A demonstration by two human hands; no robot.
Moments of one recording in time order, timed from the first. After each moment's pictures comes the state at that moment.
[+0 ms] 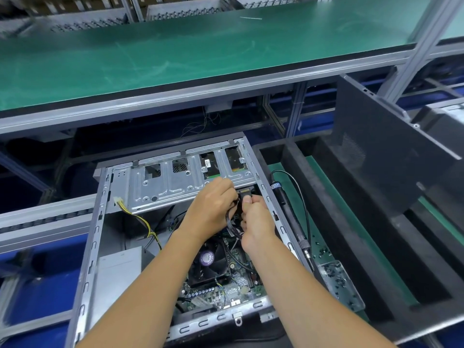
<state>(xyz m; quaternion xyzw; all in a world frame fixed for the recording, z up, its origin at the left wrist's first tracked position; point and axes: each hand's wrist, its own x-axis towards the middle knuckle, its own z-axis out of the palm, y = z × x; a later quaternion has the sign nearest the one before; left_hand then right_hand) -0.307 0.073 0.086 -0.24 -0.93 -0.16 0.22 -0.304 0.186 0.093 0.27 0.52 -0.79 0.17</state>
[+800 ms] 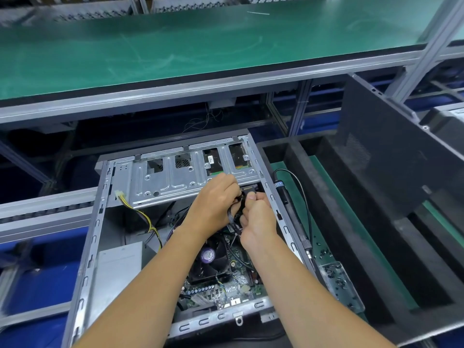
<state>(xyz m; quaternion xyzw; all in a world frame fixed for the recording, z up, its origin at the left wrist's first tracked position) -0.311 0.072 0.081 -0.24 -0.93 -0.17 0.22 -0.310 0.179 0.083 0.29 0.49 -0.81 0.15</state>
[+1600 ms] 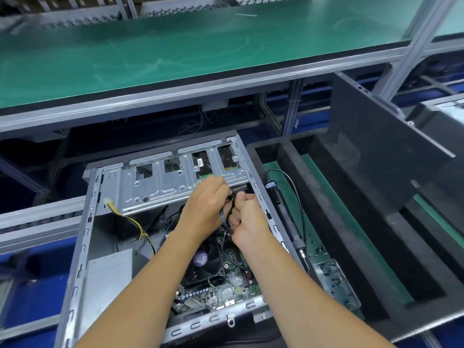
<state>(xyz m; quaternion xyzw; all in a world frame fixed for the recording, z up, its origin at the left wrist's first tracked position) -0.310 0.080 0.084 -0.21 -0.93 -0.17 0.24 -0.317 0.182 0.082 0.28 0.44 -0.83 0.21</state>
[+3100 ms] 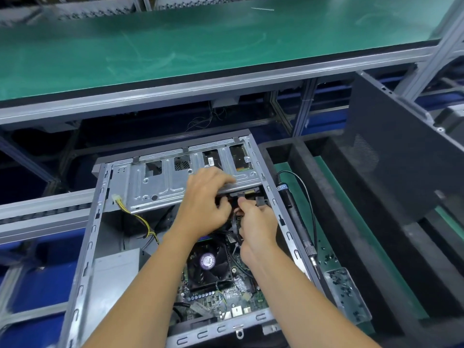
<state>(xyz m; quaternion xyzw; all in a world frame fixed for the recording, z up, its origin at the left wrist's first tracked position) -0.311 0.058 0.083 -0.08 -0.94 -0.28 0.19 -0.305 0.176 0.087 0.29 0.54 -0.77 0.15</state>
